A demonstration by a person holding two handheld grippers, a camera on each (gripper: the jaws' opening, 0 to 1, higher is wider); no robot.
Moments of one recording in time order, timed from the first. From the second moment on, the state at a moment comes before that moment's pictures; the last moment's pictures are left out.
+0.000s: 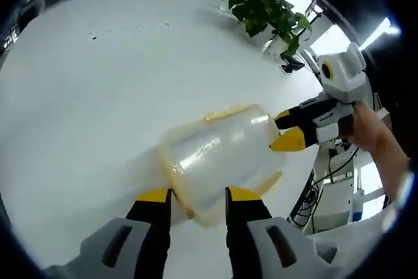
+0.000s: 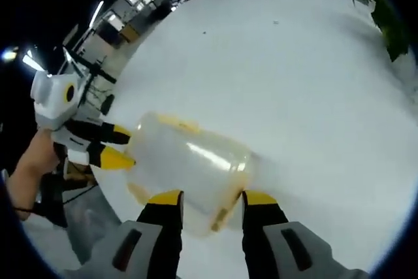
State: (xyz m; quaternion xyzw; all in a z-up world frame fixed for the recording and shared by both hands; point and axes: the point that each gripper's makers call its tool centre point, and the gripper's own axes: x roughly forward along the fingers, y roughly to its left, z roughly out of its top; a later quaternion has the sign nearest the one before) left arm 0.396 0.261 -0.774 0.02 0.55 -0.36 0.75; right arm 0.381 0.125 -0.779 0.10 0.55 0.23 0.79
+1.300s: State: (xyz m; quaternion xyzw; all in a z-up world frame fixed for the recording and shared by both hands) left arm 0.399 0.252 -0.747 0.16 0.46 -0.47 0.74; right arm 0.381 0.118 -0.761 -0.07 0.52 0.33 0.78
